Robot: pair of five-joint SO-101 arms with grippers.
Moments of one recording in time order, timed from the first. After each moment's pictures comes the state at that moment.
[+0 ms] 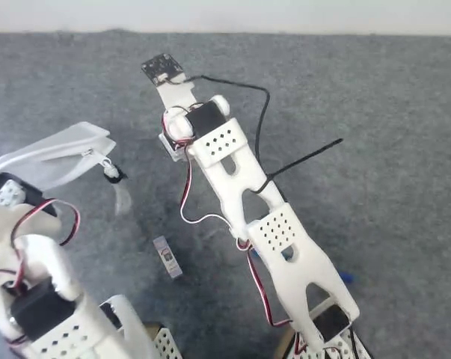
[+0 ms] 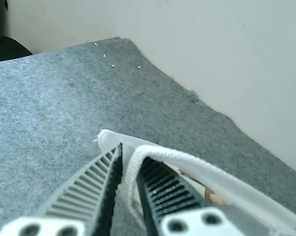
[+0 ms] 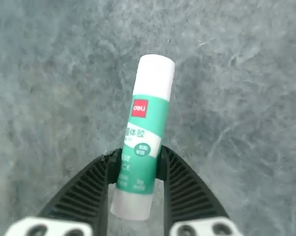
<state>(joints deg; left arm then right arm) -42.6 -73.7 46.8 61.8 21.5 -39.3 66.5 -93.0 99.3 2.0</state>
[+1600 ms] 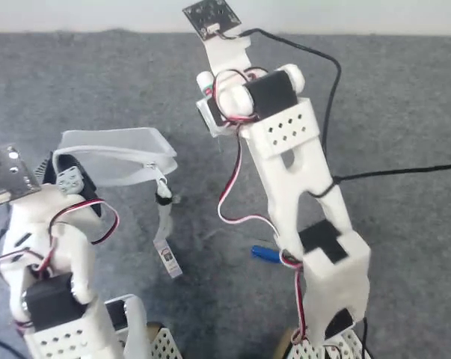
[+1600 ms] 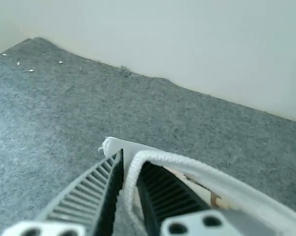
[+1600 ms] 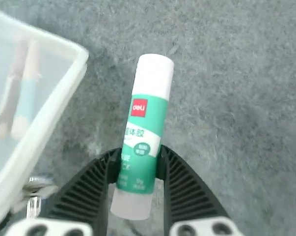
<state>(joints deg) -23.4 -73.7 46.8 64.2 12.3 -31.6 19.1 -53.0 100.4 2.8</state>
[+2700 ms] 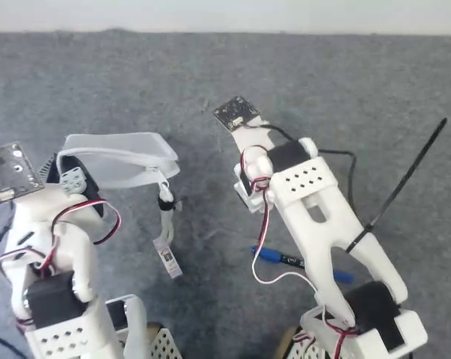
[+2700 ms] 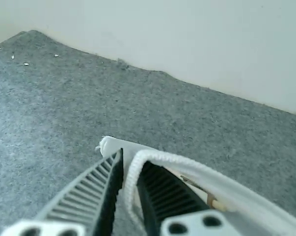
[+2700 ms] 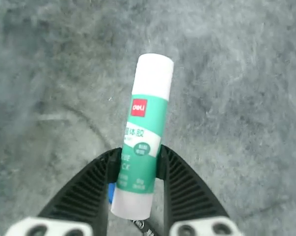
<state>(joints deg) -22.9 -73.7 48.0 64.2 12.1 -28.3 -10.2 21.6 72.0 10.4</state>
